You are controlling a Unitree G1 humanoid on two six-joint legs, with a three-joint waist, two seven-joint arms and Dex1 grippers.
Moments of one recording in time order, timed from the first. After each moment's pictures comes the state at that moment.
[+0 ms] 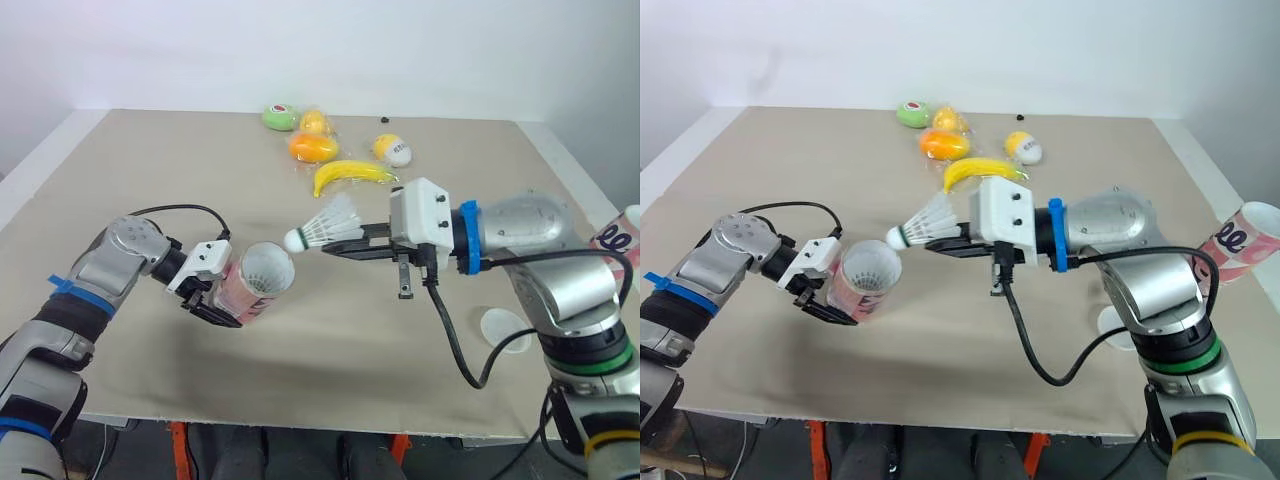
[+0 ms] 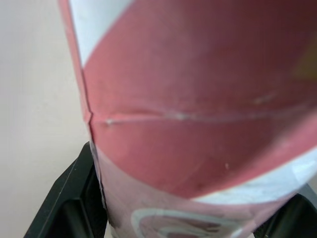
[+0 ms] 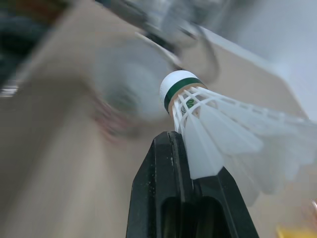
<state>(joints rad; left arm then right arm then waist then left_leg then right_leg) -0.80 0.81 -0.47 0.47 -0.28 0.00 -1.61 -0.83 -0.72 0.21 -0.39 0.37 0.44 1.18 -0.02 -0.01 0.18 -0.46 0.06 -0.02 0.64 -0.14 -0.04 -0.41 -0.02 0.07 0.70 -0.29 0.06</state>
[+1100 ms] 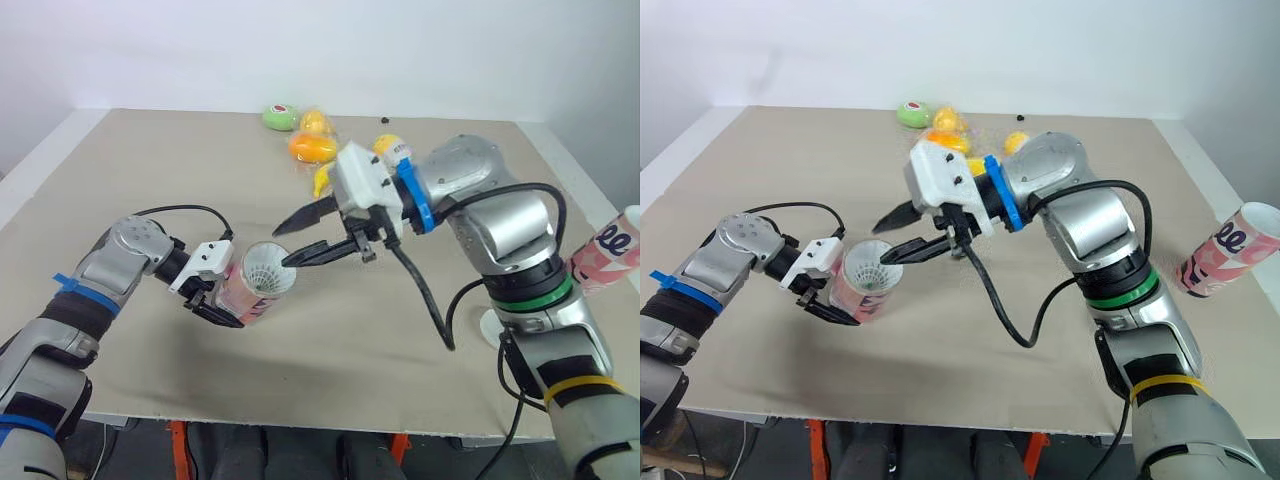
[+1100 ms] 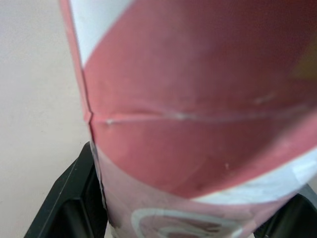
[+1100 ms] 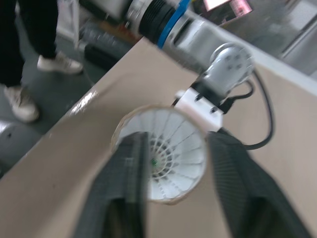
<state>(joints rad) -0.82 0.80 -0.47 0.50 -0.28 -0.03 -1.62 -1.09 -0.53 0.37 -0.07 0.34 0.42 1.40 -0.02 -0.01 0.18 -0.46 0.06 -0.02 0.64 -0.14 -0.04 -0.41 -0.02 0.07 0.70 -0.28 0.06</state>
